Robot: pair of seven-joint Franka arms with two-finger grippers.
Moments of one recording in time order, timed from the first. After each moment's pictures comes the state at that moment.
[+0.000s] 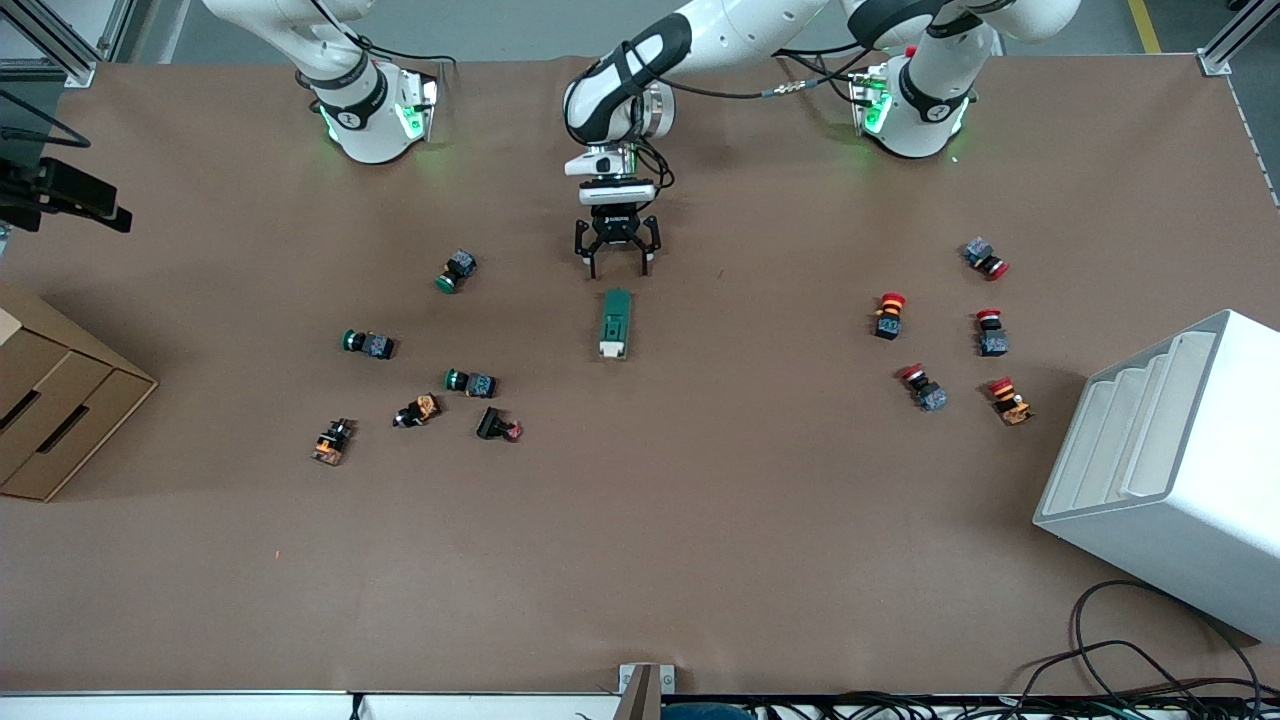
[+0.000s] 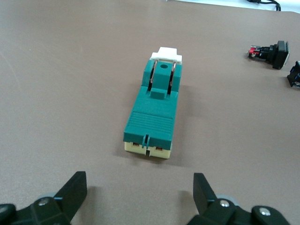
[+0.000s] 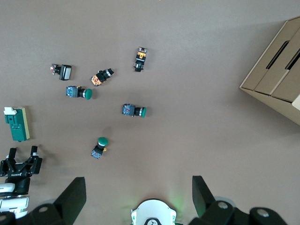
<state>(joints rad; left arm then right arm) -0.88 0.84 -0.52 -1.85 1.65 1.92 -2.60 0.02 0.06 -0.08 -1.35 0.03 1.26 -0.01</state>
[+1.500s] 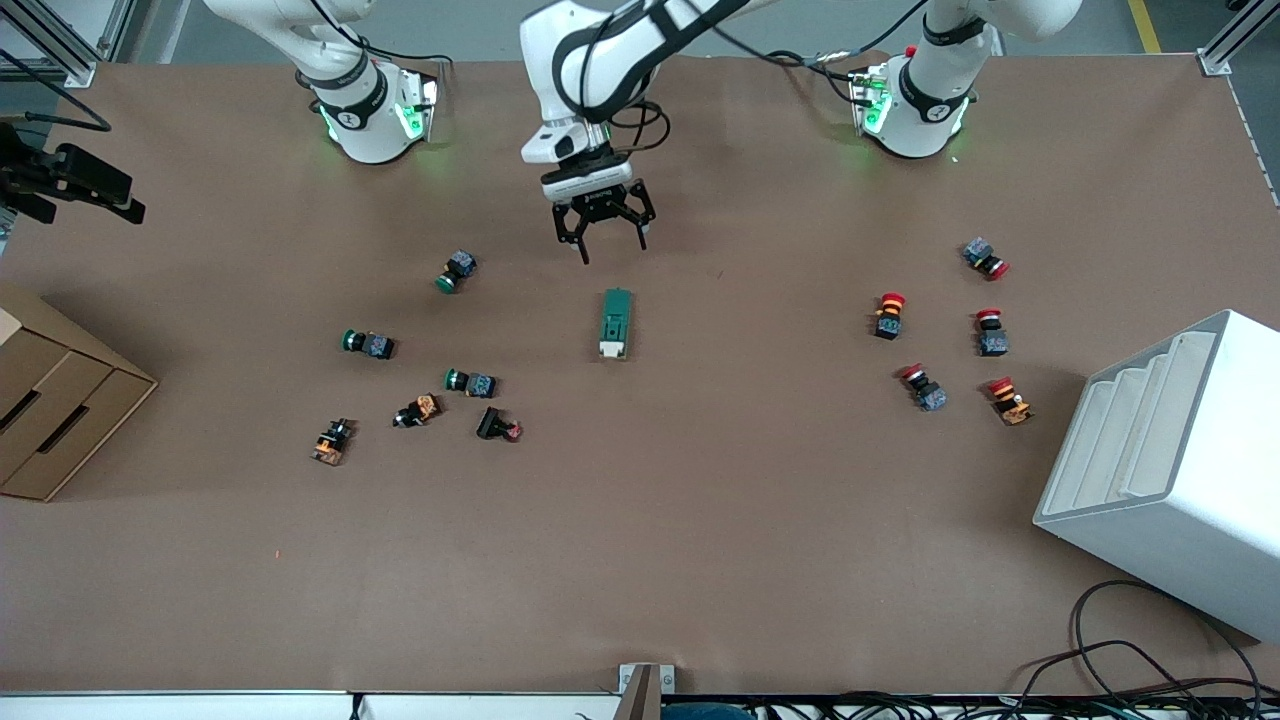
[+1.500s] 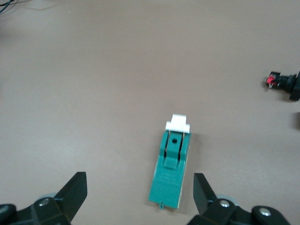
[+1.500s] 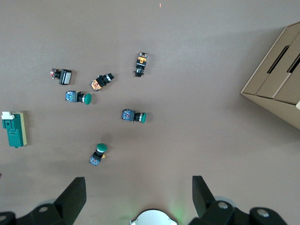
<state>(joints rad) -0.78 0.54 -0.52 -1.67 0.97 1.91 -1.82 -0.01 -0.06 -0.03 -1.54 0.02 1.39 -0.01</state>
